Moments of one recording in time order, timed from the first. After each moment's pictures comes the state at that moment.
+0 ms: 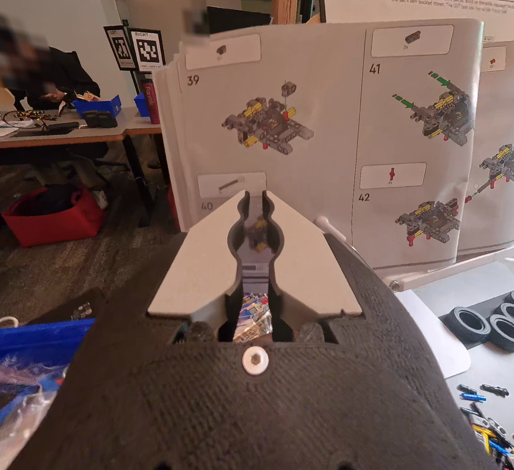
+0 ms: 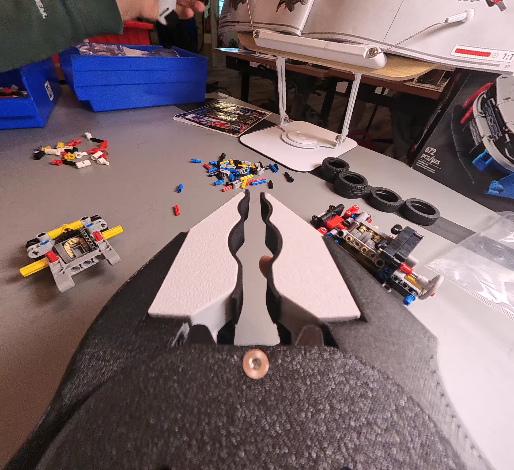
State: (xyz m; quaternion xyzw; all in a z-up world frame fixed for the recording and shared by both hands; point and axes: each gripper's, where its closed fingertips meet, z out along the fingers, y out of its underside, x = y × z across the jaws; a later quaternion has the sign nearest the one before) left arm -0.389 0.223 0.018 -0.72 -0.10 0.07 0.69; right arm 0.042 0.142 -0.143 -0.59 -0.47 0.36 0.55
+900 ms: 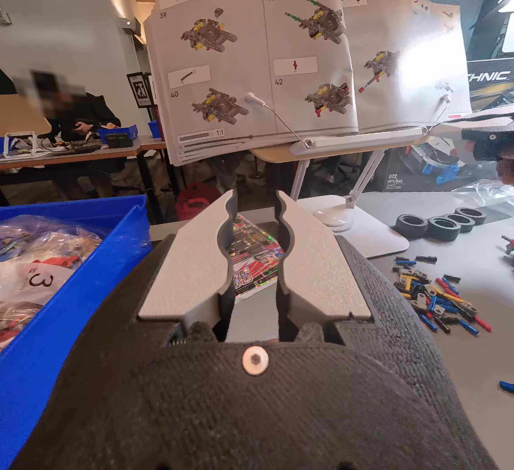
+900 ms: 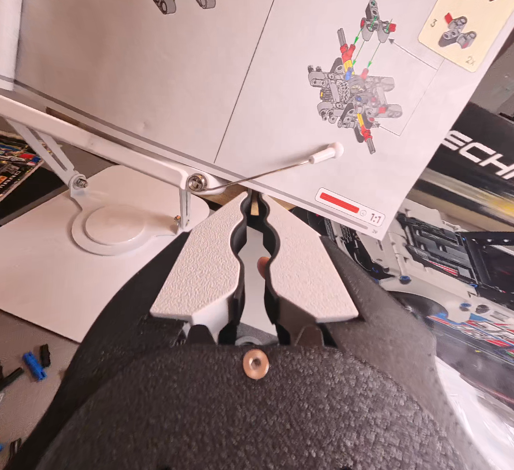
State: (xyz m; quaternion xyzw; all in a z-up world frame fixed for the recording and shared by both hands) left arm -0.294 0.093 -0.069 -0.67 -0.07 0.11 0.73; right arm -0.091 0.377 -0.070 -0.66 -0.38 0.10 0.64
